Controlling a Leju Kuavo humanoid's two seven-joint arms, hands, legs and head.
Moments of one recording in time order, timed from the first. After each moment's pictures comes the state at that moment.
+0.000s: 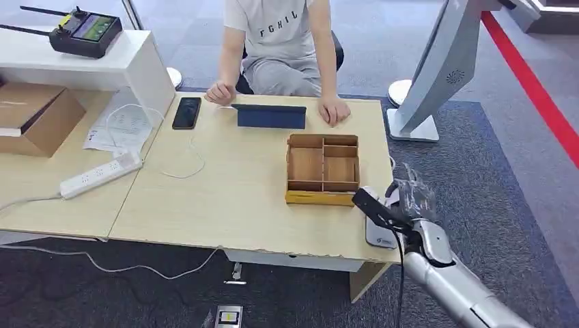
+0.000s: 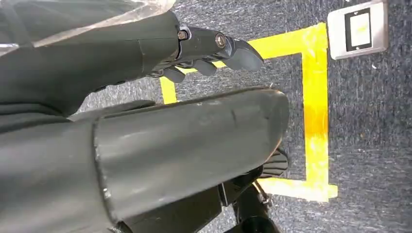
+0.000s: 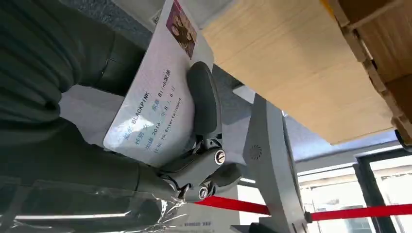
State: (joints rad) left arm -0.25 0.00 -1.18 -0.27 1.05 0.28 -0.01; right arm -0.50 -0.42 0.75 -0.87 0.58 -0.50 0.30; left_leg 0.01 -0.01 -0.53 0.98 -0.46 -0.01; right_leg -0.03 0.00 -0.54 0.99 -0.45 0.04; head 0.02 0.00
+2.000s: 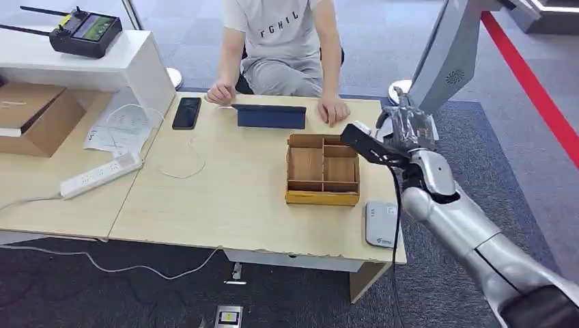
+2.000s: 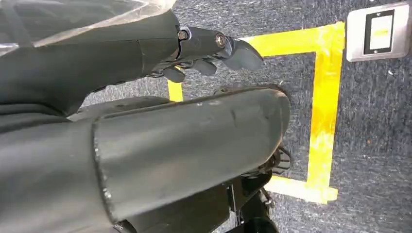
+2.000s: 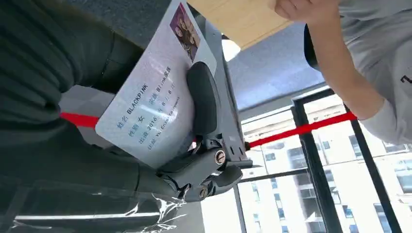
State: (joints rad) left arm -0.20 0.00 -1.10 -0.27 1.06 0.25 -0.03; right arm -0.84 -0.42 0.82 -0.95 0.58 -0.35 0.30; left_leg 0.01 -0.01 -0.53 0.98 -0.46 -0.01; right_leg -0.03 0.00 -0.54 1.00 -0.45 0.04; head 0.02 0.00
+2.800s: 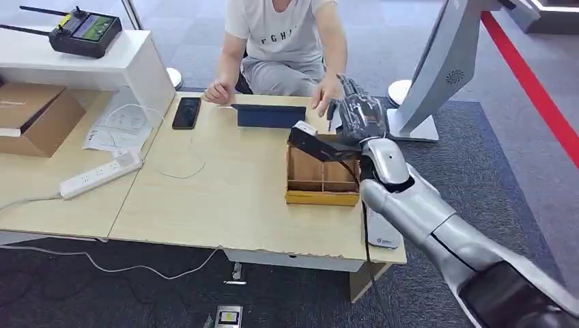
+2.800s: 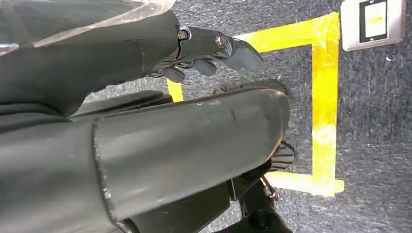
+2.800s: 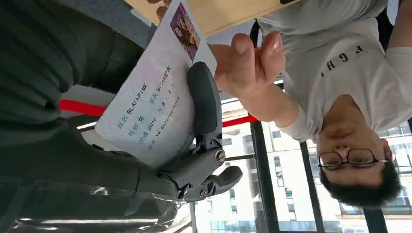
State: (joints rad) left arm -0.21 -0.01 -1.10 -0.27 1.00 0.25 0.01; right arm -0.95 -0.21 0.93 -0.81 0.68 -0.35 0.25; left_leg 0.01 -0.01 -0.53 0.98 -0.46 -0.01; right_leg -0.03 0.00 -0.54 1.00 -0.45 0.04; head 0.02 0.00
